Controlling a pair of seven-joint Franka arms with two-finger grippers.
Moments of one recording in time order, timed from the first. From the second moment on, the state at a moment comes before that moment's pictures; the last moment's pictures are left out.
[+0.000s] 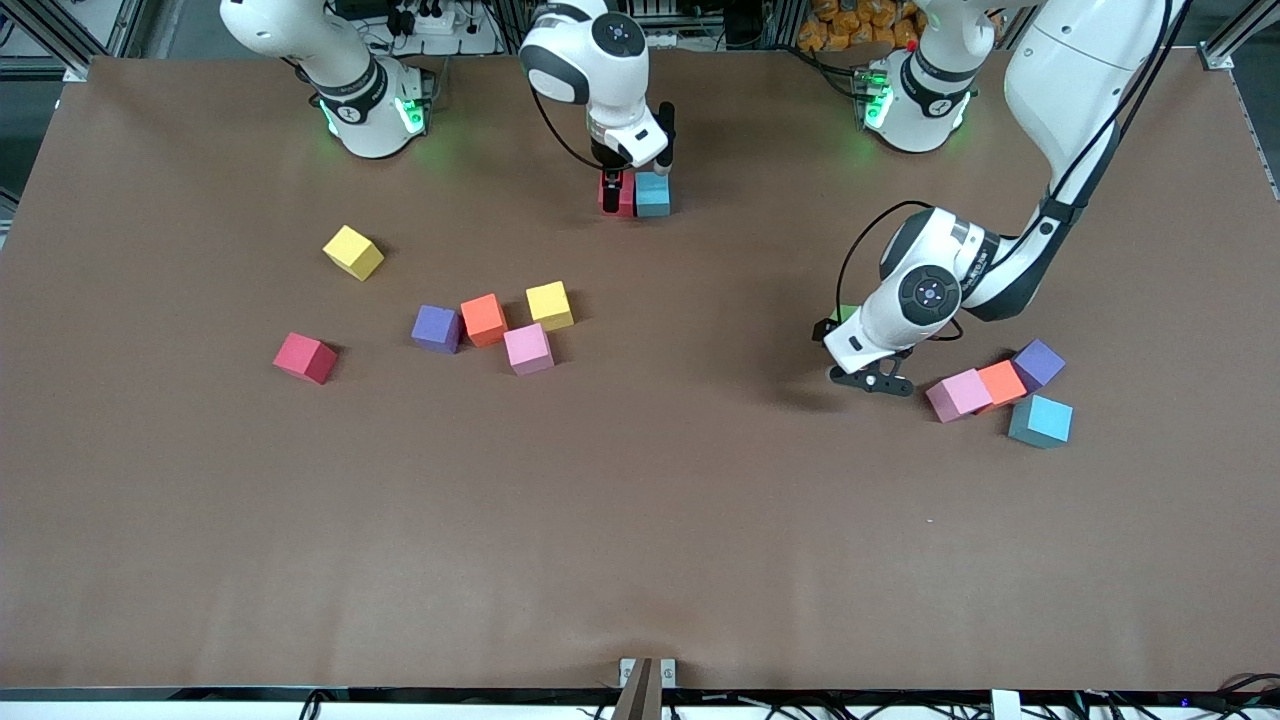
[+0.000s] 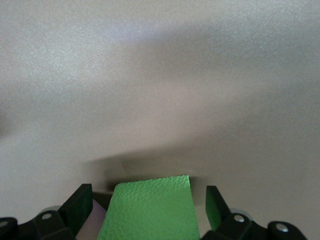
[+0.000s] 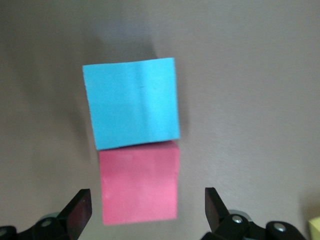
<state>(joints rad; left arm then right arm) 0.08 0.46 -0.43 -2.18 0.24 2.41 -0.30 1.32 0.24 -0.14 -2.29 0.02 2.45 -0.35</state>
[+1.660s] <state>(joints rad) 0.07 0.45 -0.43 -2.18 0.16 2.29 -0.30 0.86 0.34 -0.35 -2.09 0.46 2.39 -0.25</state>
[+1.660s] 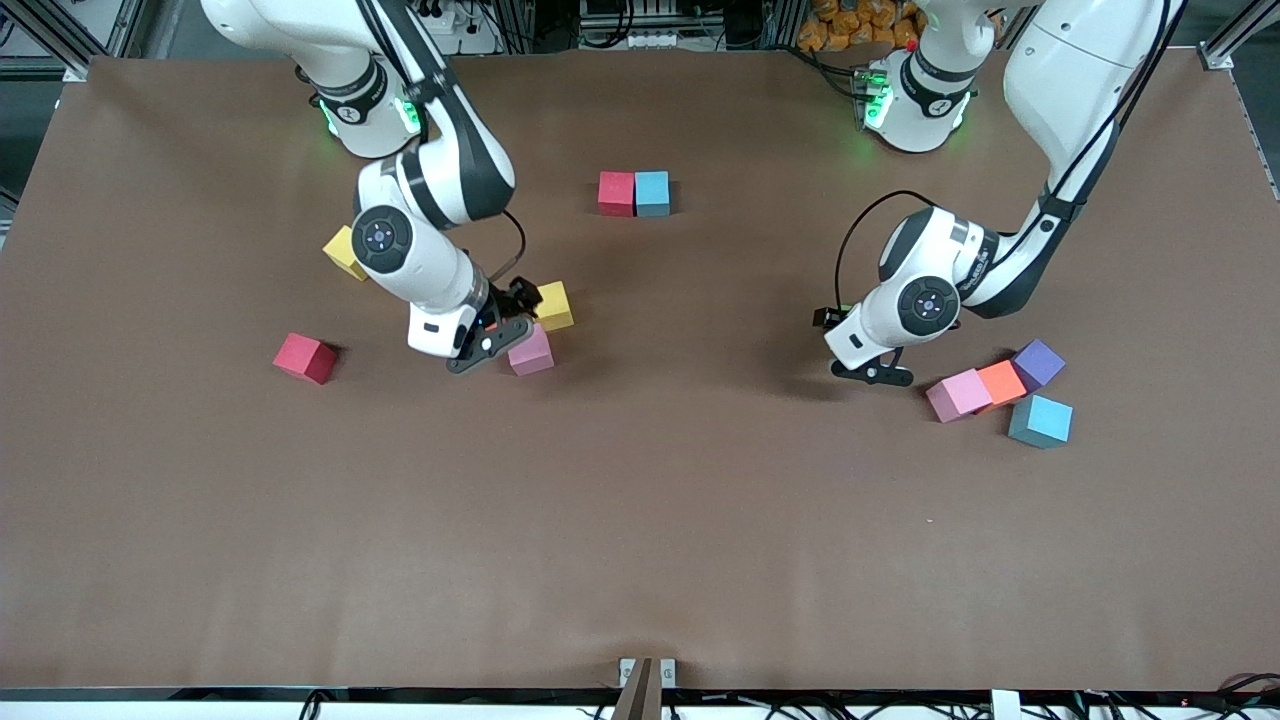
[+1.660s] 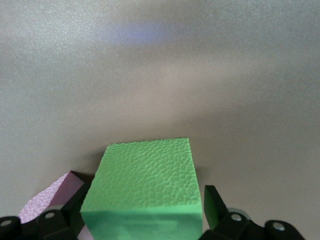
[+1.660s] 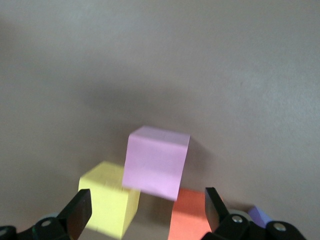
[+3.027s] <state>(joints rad) -0.18 0.44 -0.54 -2.07 0.00 2.24 -0.59 0.95 0.46 -0.34 -2.18 0.47 2.73 -0.03</state>
